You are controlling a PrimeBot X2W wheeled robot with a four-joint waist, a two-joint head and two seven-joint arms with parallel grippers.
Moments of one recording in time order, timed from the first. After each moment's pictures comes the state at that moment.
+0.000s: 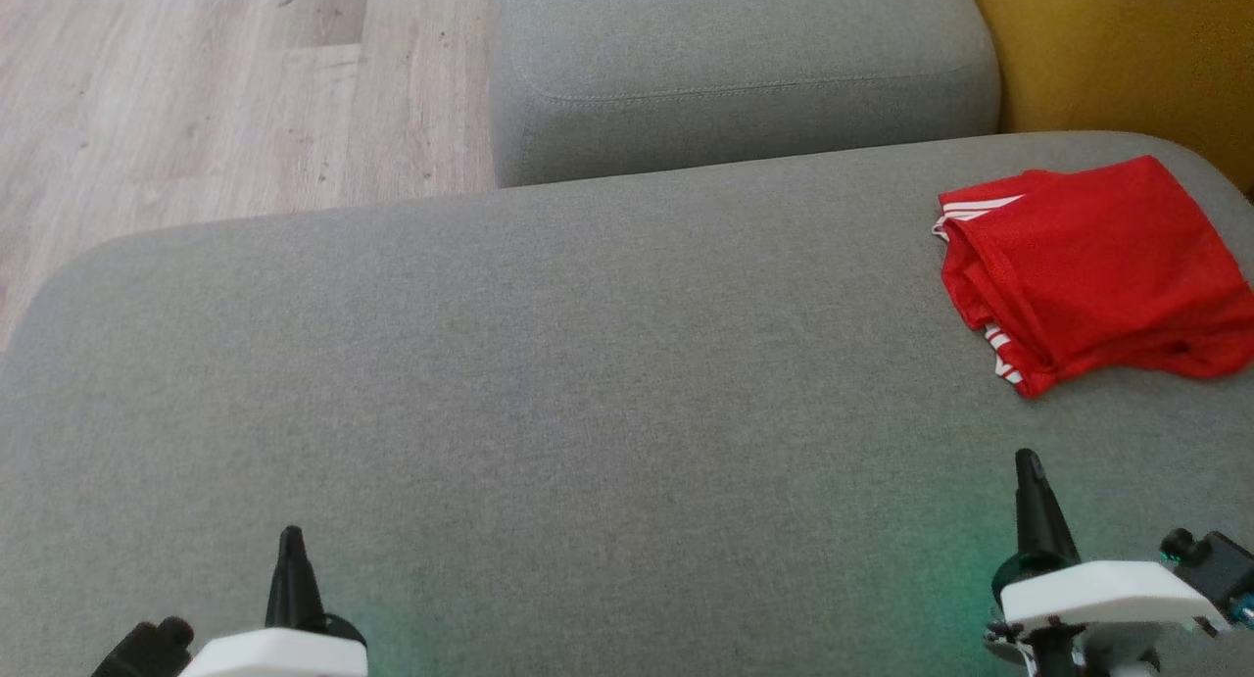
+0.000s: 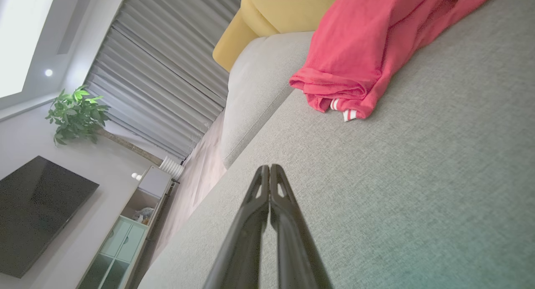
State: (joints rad) left arm 0.08 0.06 -0.07 0.28 -0.94 -0.02 -0.08; right arm 0.05 -0.06 0.04 0.31 0.89 0.12 -0.09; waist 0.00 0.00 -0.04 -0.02
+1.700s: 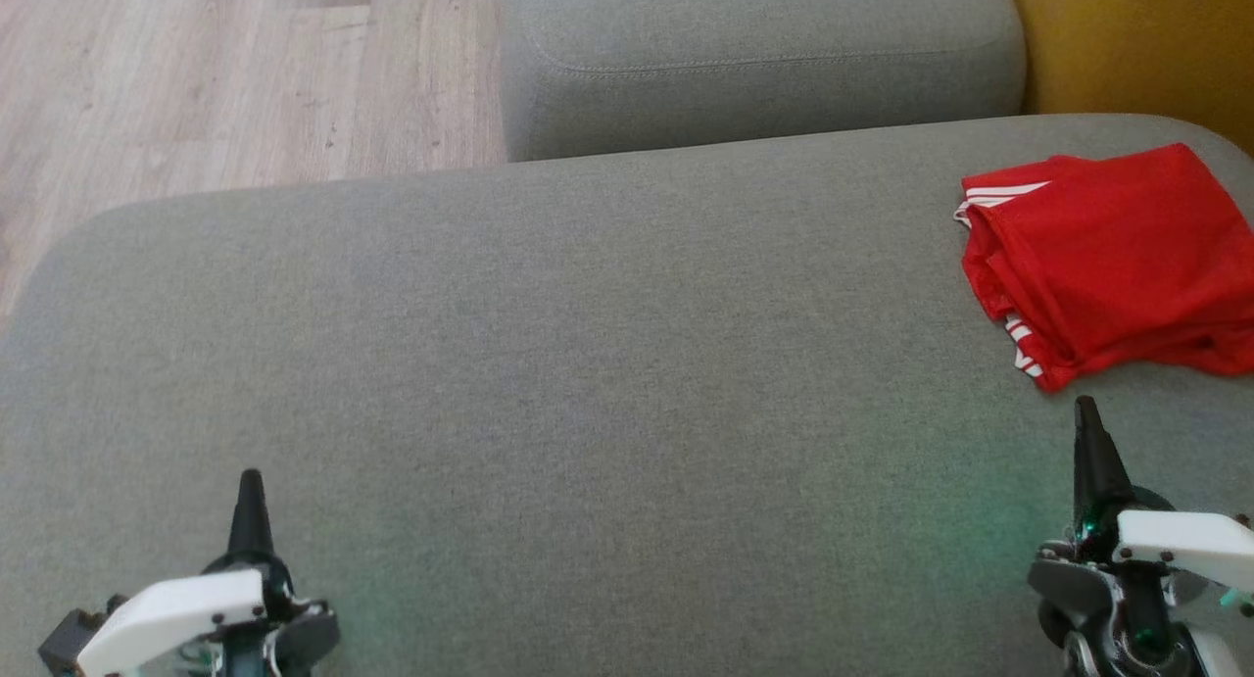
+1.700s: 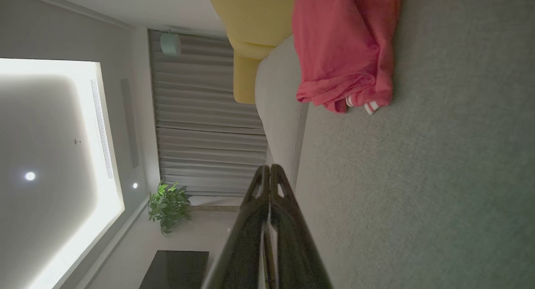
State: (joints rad) left arm -0.03 0.05 0.04 0.28 -1.49 -0.11 0.07; right arm -0.04 -0.06 -0.08 0.29 1.50 0.12 0.05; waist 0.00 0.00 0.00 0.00
